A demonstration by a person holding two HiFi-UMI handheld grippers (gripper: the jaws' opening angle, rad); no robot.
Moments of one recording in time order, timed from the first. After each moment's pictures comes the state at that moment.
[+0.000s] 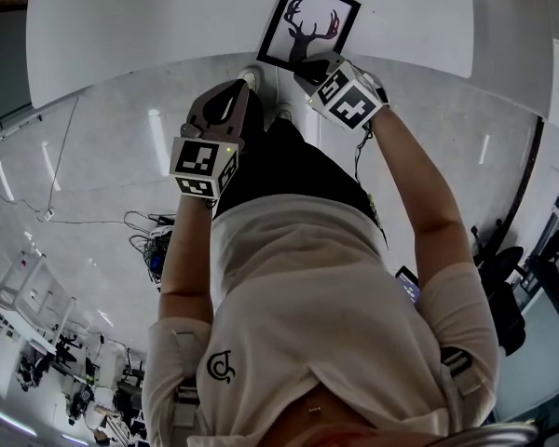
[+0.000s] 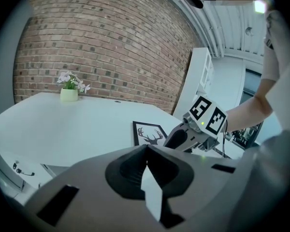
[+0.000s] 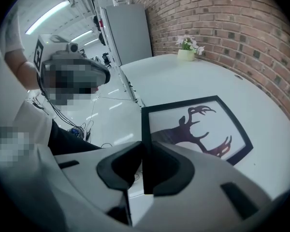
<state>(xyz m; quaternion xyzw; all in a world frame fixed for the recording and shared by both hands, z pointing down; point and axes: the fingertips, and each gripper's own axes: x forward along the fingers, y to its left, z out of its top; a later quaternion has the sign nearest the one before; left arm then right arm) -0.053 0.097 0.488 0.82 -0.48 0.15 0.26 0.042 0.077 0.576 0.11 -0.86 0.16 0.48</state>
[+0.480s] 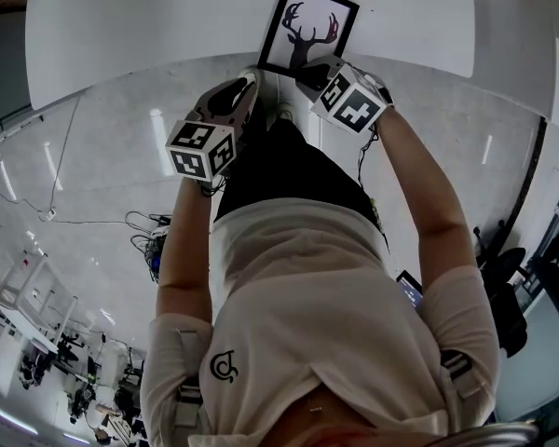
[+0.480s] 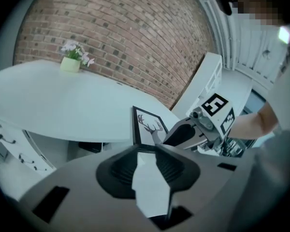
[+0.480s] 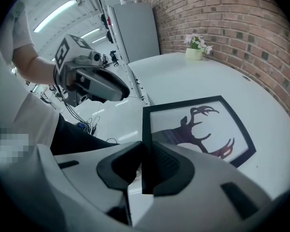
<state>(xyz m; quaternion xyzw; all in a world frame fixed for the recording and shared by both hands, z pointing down) -0.042 0.089 0.534 0.80 -0.44 0.13 0.38 0.045 0.079 0.573 0.07 -0.86 0.15 0.49</state>
